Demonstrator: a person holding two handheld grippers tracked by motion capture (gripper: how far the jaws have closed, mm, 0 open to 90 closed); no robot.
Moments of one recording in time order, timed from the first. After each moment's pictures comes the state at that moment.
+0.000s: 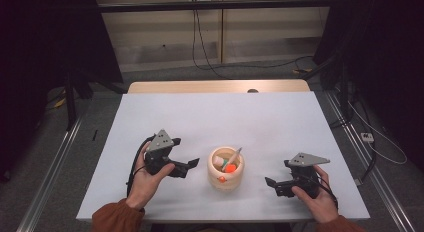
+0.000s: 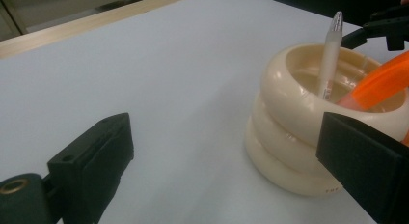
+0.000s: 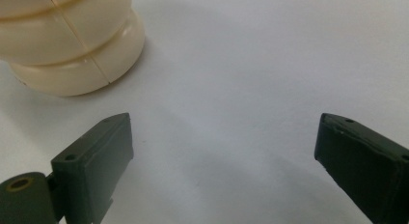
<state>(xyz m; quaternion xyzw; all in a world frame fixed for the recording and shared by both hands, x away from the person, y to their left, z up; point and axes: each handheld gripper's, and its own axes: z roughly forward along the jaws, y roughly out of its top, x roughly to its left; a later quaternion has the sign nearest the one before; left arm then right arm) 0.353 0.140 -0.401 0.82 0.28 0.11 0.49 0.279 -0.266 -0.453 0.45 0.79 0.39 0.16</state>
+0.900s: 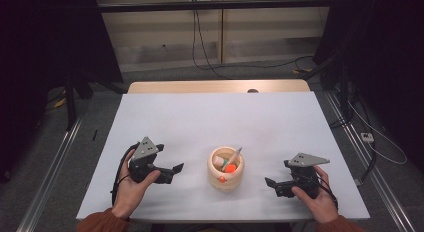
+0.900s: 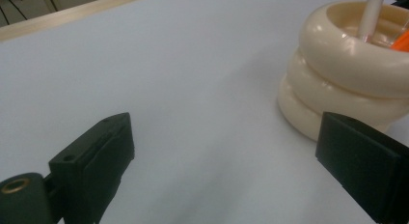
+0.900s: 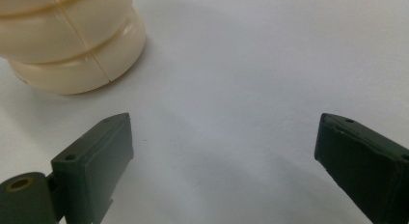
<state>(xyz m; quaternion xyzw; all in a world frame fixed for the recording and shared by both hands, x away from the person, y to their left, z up) 0.339 0.178 -0.411 0.82 0.31 0.14 0.45 0.279 -0.265 -0.453 0.45 0.79 0.39 0.15</state>
